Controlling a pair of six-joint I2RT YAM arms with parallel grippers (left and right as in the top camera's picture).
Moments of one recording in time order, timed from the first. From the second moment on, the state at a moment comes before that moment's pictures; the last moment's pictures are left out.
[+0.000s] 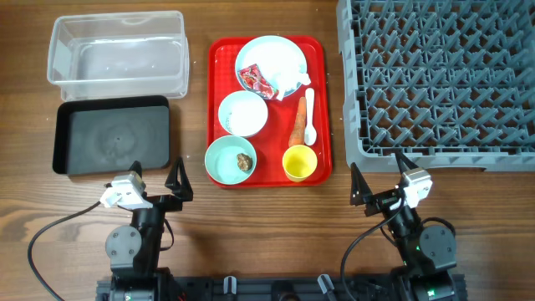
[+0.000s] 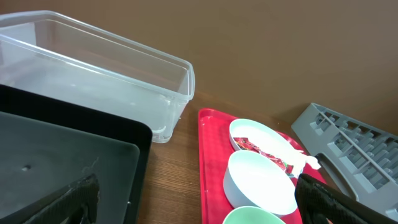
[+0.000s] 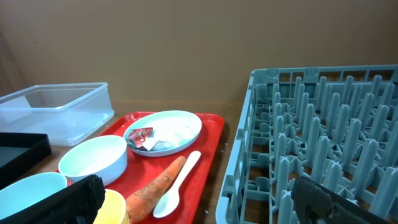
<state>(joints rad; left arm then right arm) 0.03 0.02 0.01 -0.07 0.08 -0.39 0.22 0.02 0.01 0.00 -0.08 0.11</state>
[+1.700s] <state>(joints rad) 0.03 0.03 0.23 -0.19 0.17 -0.35 0.22 0.02 0.03 0.22 -0.02 -0.01</state>
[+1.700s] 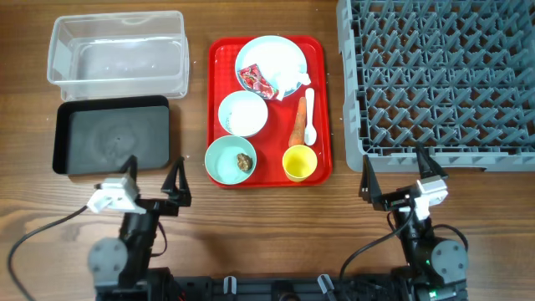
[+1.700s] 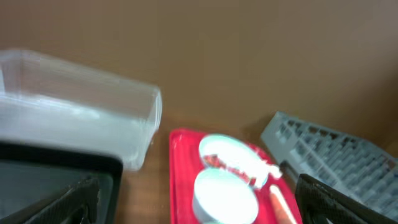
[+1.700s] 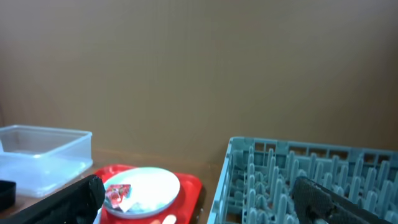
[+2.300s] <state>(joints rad) 0.03 0.56 0.92 -0.61 0.22 -0.26 0.22 0.44 0.50 -0.03 -0.09 -0.11</state>
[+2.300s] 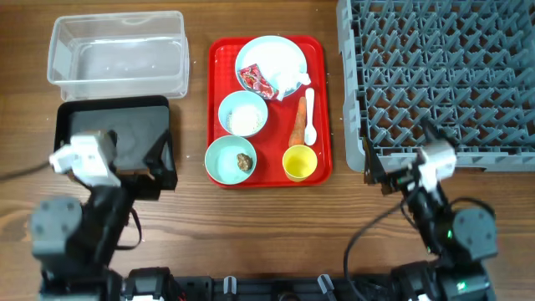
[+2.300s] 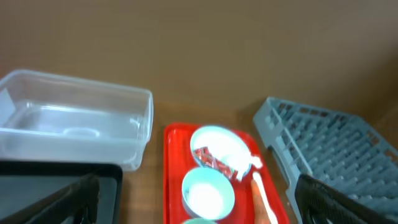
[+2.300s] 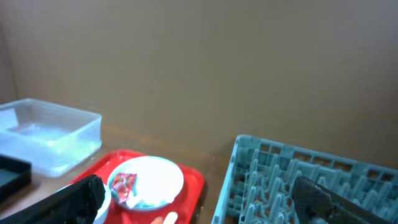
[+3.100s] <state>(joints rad) 0.03 1.31 1.48 -1.15 0.22 -0.17 0.22 1.31 1.42 -0.75 -0.37 -0.12</state>
